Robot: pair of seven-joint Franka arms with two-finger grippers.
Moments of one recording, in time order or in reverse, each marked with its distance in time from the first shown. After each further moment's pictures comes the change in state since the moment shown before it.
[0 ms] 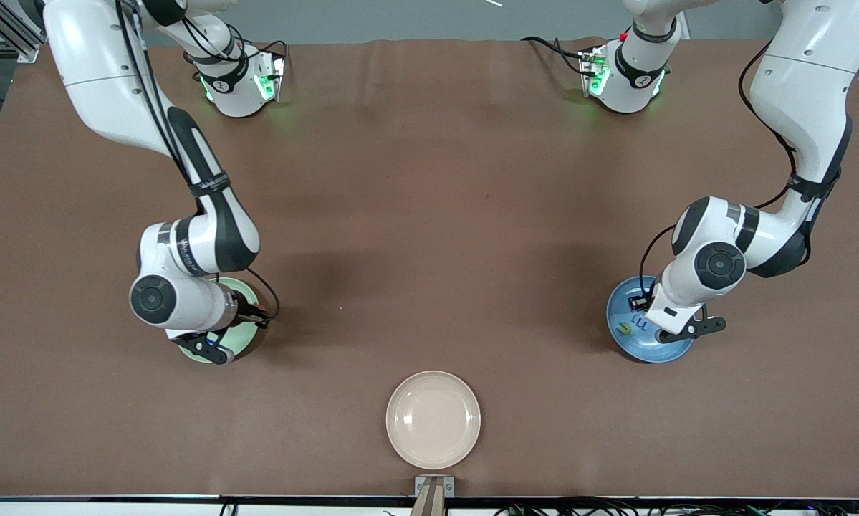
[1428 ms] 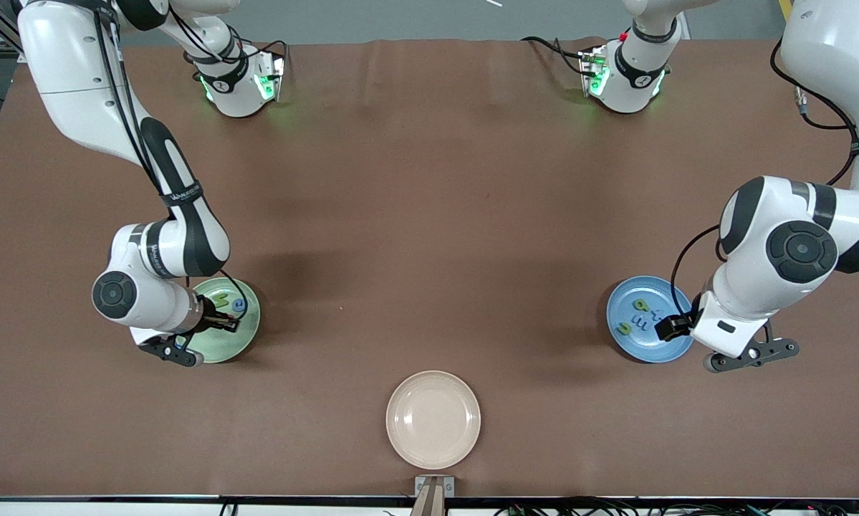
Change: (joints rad) left arm 0.001 -0.058 -0.095 0.341 -0.037 -0.254 0.092; right arm -0.073 0.001 0.001 -0.037 -0.029 0.111 -0.138
